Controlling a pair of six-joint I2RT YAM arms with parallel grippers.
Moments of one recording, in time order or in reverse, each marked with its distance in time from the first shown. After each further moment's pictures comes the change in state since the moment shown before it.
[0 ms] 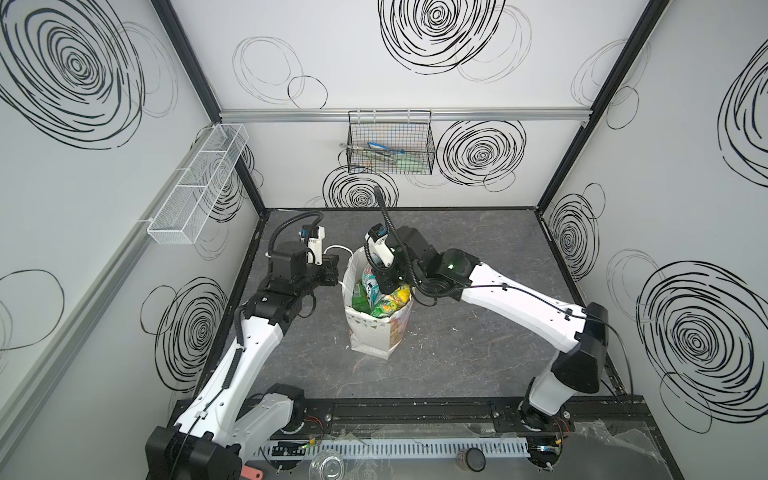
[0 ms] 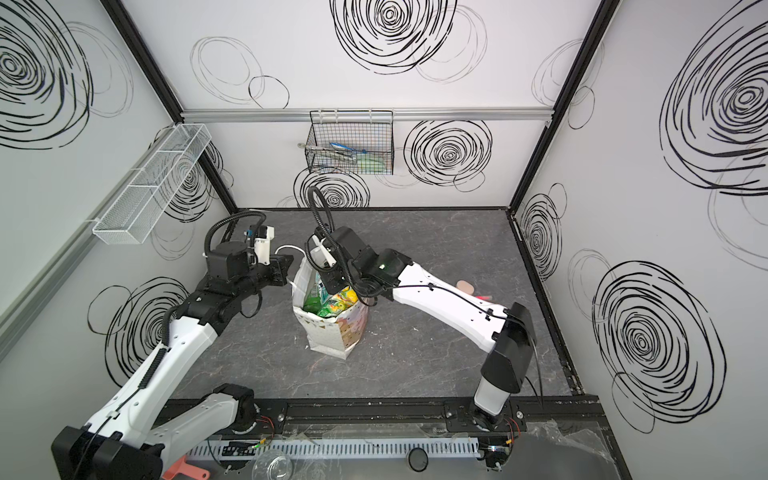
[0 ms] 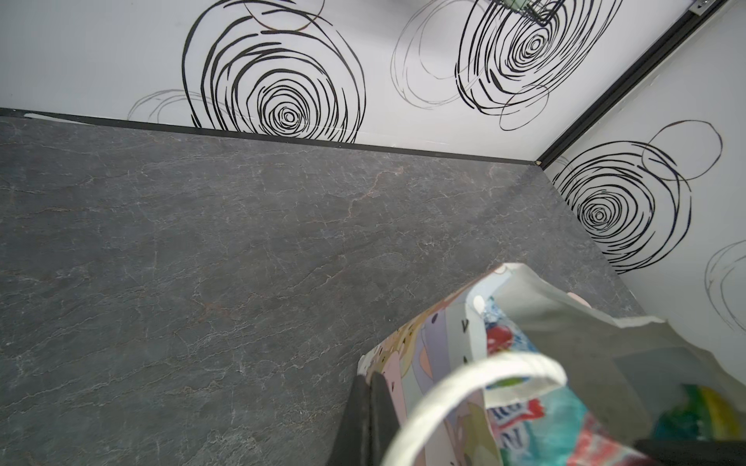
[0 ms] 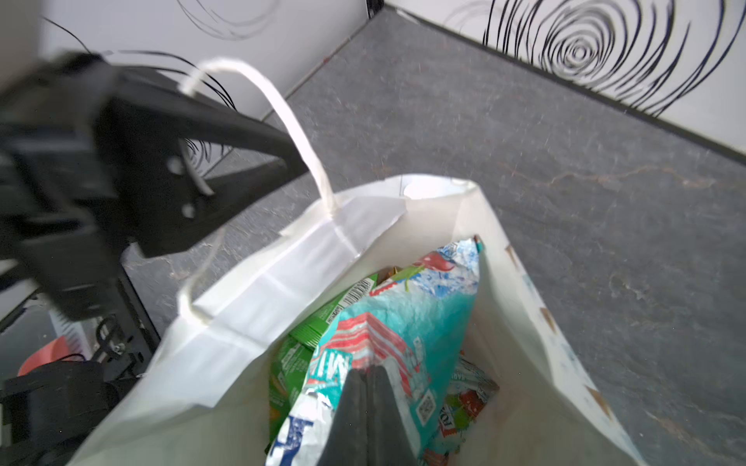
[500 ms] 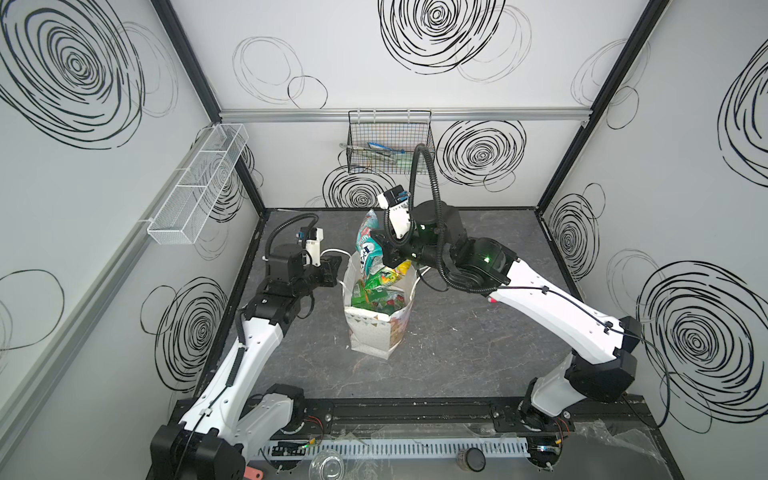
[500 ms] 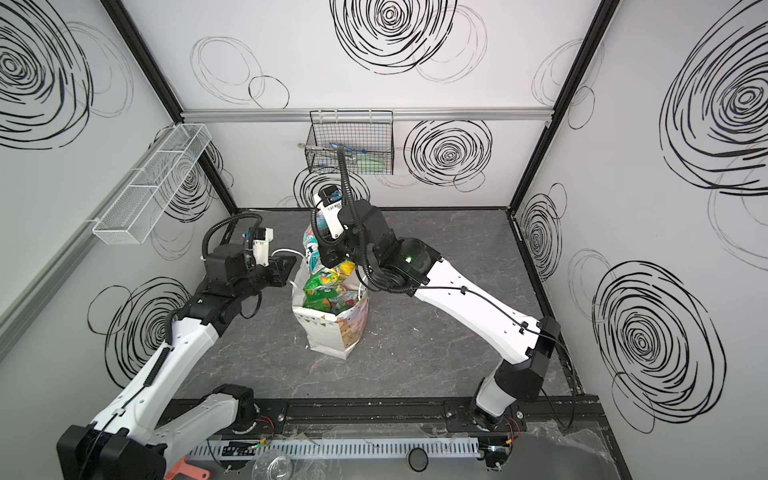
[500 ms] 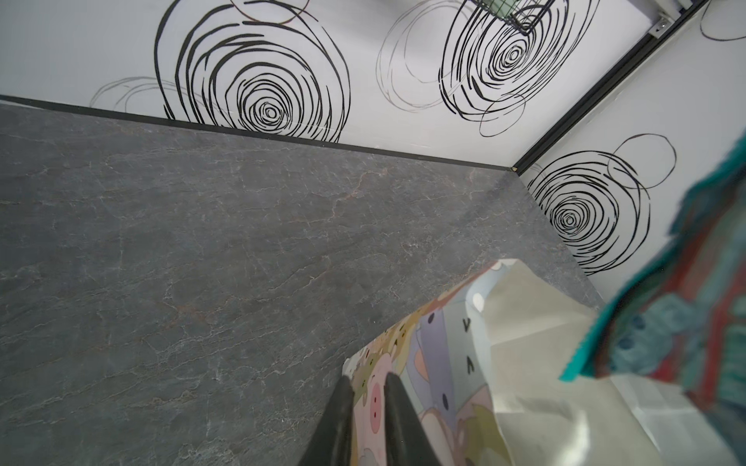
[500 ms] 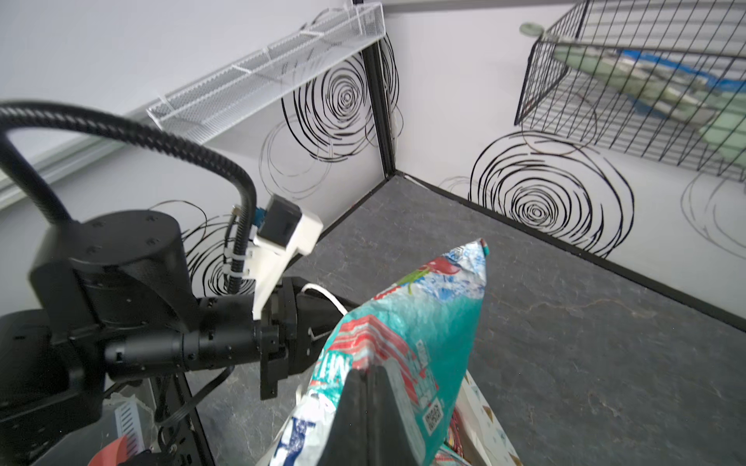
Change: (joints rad) left arm 0.050 -0.002 -0.052 0.077 0.109 -0.032; right arm -0.014 -0.056 0.180 0.097 0.037 -0.014
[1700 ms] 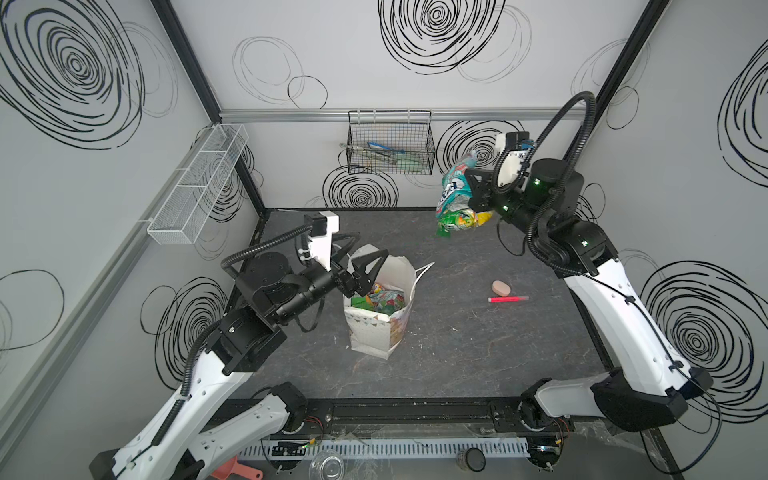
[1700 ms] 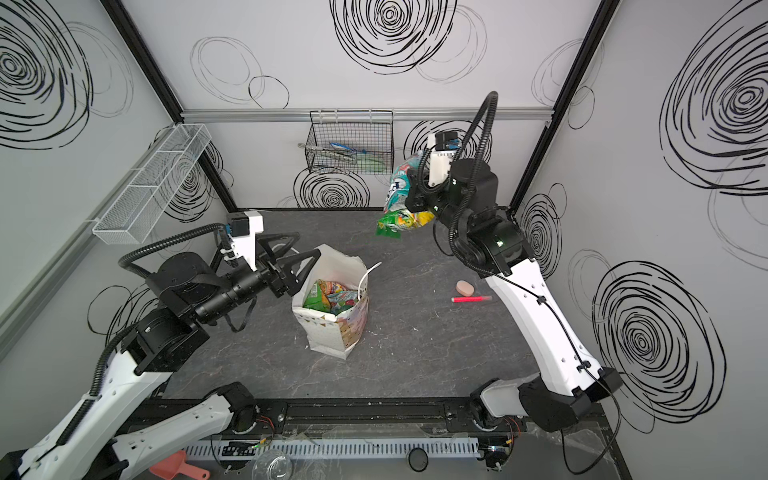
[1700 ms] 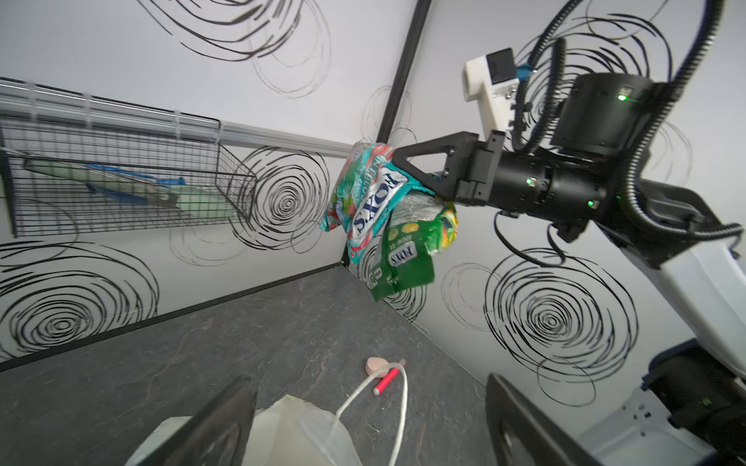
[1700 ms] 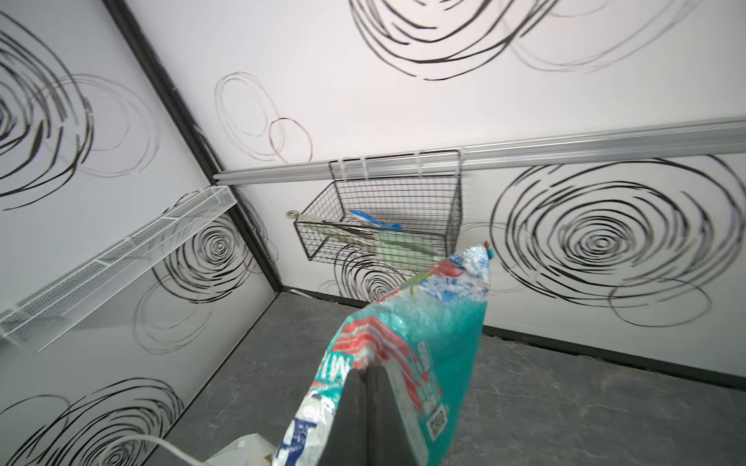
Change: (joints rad) left arm -0.558 -0.174 0.334 -0.021 -0.137 -0.012; right arm -0.496 -0.253 -0.056 0.008 -0.051 0.025
